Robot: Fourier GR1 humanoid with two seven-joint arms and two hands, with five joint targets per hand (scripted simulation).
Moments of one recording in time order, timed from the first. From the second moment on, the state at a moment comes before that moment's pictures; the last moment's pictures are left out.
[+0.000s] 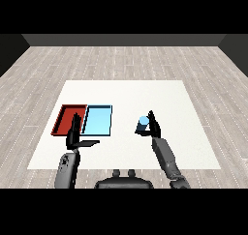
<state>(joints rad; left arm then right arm) 0.03 0.04 0.05 -1.57 0.00 0.01 -0.39 -0.37 0.00 -0.03 -0.85 -0.21 -0.02 -0.43</state>
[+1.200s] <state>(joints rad) 0.02 0.04 0.06 -1.57 0.02 0.00 -0.39 -0.54 -0.01 0.00 -0.64 -0.28 -0.16 -0.45</state>
